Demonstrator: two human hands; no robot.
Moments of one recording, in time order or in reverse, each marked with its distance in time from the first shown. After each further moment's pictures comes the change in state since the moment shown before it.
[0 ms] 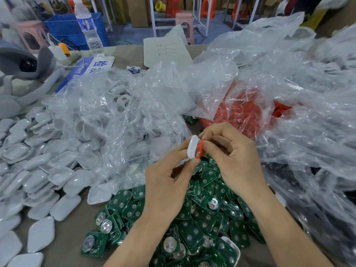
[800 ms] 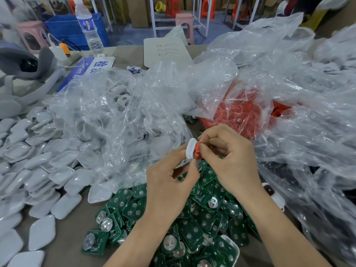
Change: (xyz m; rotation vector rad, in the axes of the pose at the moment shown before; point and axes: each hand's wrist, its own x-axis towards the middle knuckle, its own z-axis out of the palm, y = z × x) left_hand -0.006 0.003 0.003 0.006 0.023 -0.079; right_hand -0.003 0.002 0.005 -0.157 0.049 -0.054
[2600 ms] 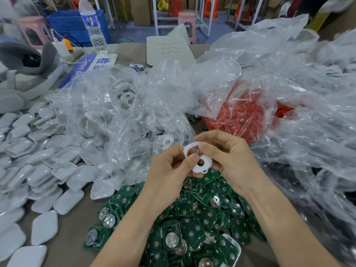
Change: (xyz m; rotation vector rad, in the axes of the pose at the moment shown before) left_hand 0.019 -0.003 -0.016 -0.331 -0.288 -0.363; right_hand 0.004 0.002 -0.003 0.594 -0.221 0.426
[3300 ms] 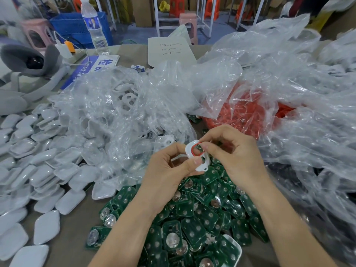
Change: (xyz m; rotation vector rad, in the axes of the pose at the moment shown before) left_hand 0.001 0.003 -0.004 -0.098 -0.015 -0.004; right_hand 0.001 -0.002 -0.008 -0.580 0.135 -0.268
